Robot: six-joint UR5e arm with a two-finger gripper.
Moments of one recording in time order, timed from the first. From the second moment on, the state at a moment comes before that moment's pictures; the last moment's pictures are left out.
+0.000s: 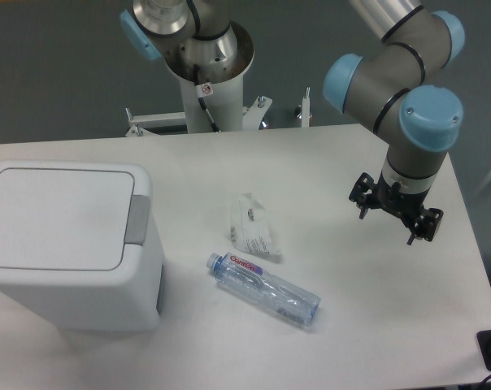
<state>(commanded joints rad) 2.69 -2.00 -1.47 -1.13 1.56 1.35</state>
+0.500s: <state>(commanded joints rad) 2.68 -2.00 -1.47 -1.13 1.56 1.34</state>
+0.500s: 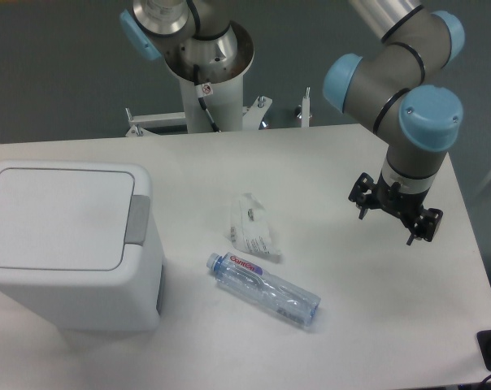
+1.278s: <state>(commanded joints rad) 2.61 -2.00 -1.46 -1.11 1.37 0.90</state>
